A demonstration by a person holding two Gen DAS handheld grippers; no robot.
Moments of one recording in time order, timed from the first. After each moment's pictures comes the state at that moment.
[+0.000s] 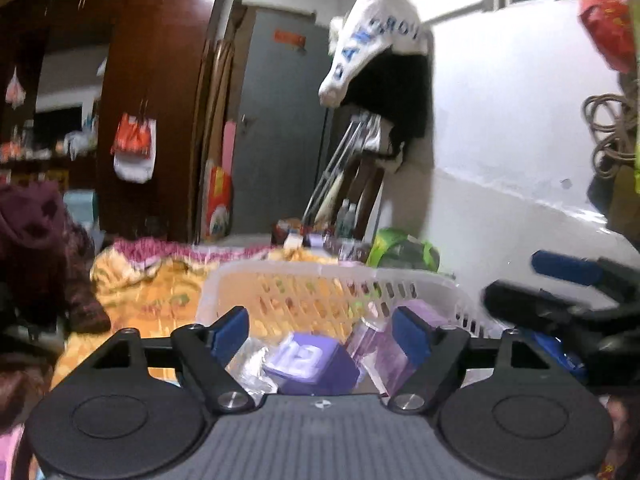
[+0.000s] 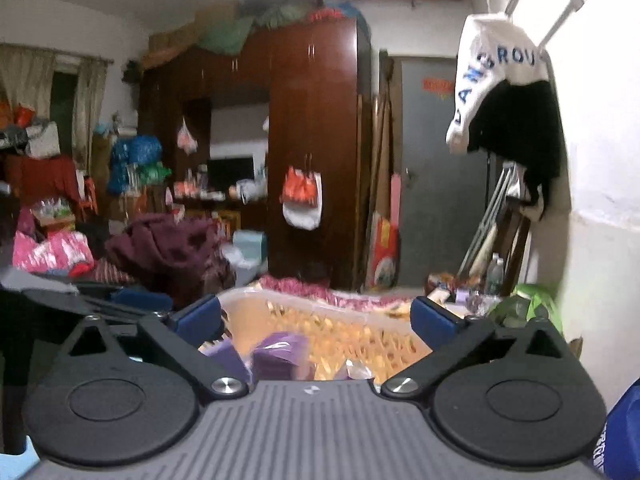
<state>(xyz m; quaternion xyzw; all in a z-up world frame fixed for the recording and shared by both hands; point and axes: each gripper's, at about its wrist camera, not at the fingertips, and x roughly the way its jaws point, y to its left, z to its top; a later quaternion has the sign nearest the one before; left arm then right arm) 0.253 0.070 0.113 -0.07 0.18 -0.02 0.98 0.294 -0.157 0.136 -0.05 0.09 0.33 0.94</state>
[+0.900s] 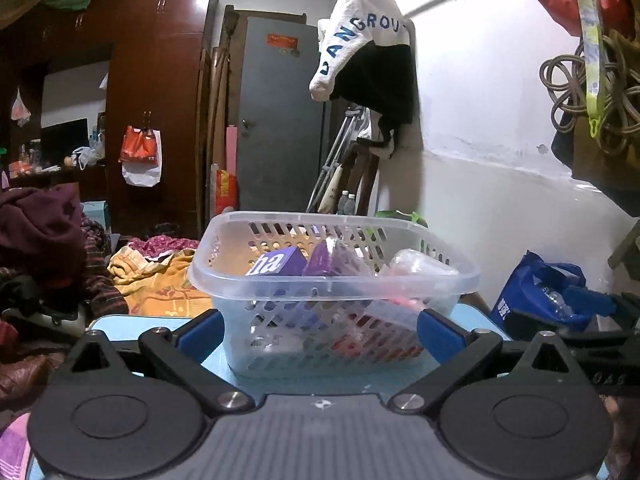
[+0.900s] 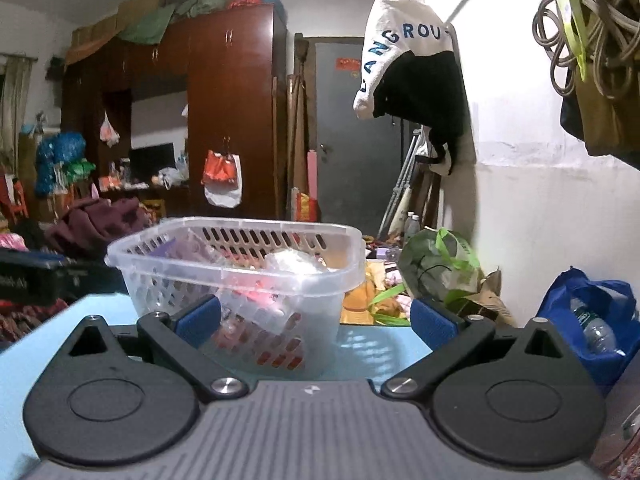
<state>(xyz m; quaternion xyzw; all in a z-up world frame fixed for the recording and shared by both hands) 0.185 0.028 0.095 -0.04 0.19 -0.01 0.98 0.221 -0.216 0.083 -0.02 0.12 0.20 0.97</state>
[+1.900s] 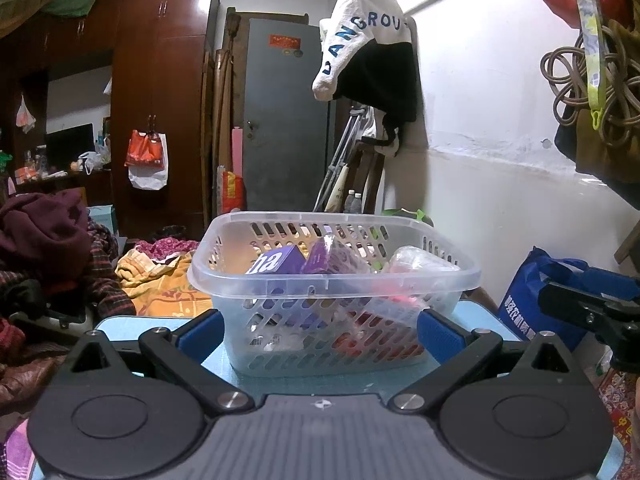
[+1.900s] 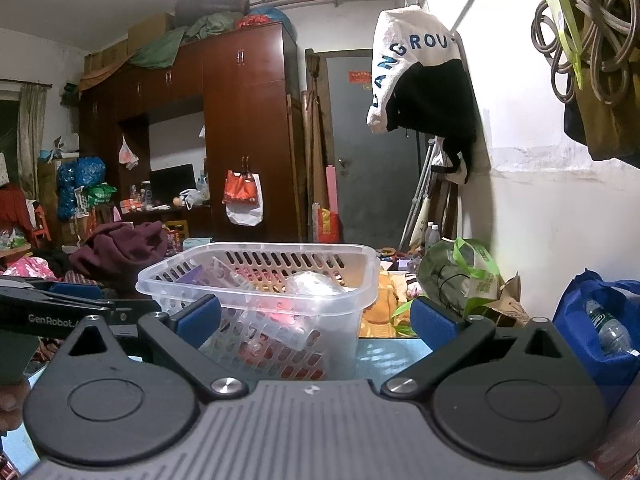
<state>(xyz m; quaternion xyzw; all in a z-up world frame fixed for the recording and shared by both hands) 0.181 0.018 0.096 -0.03 0.19 0.00 0.98 0.210 -0.224 0.093 0.01 0.11 0.23 0.97</state>
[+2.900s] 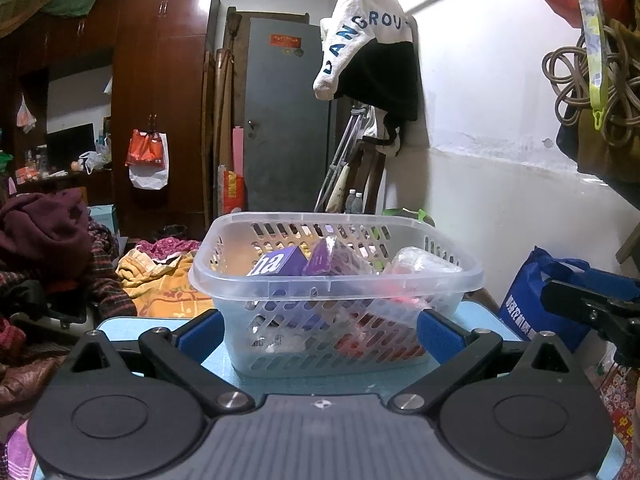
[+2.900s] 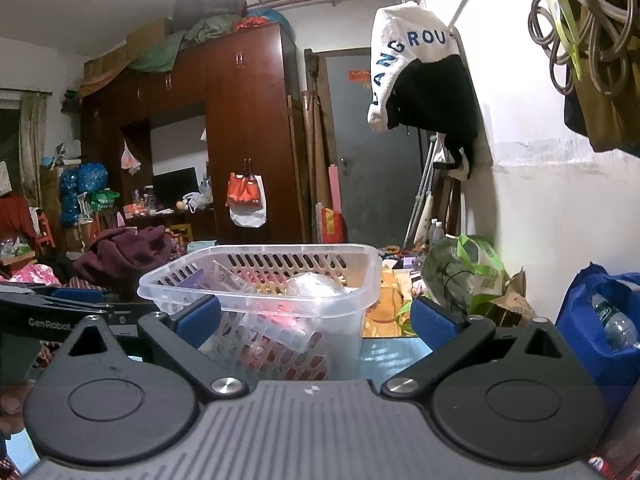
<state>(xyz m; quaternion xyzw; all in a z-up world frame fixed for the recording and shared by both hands) 0.183 0.019 0.096 -0.03 0.19 0.00 0.98 0.213 -0.227 0.092 0.02 0.12 0.24 0.96</state>
